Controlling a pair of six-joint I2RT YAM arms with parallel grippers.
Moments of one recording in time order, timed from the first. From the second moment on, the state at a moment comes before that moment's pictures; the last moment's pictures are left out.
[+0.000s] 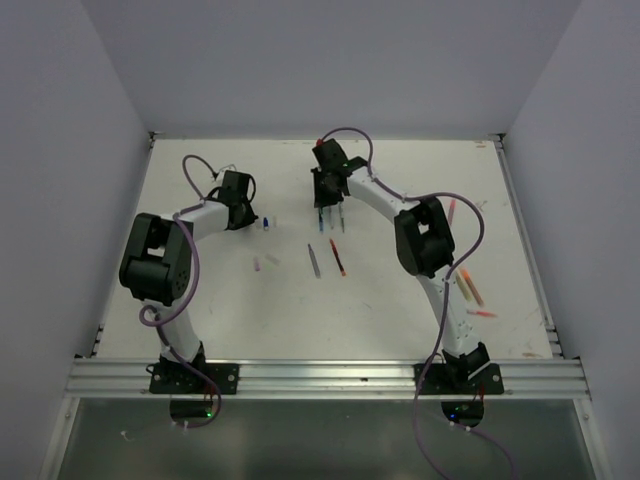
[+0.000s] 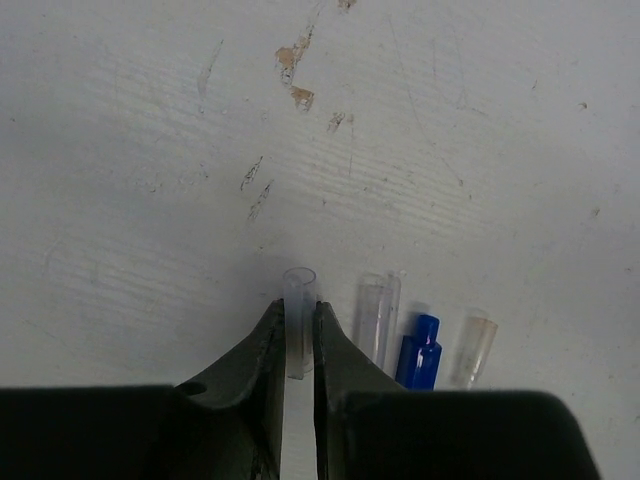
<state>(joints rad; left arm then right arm) -0.22 1.87 1.11 -0.17 -0.23 -0.57 0.56 2.41 2.09 -0.64 0.01 0.44</state>
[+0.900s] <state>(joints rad) -0.22 1.88 1.11 -0.12 -0.17 -0.56 0.62 2.41 2.07 -0.69 0.20 0.45</state>
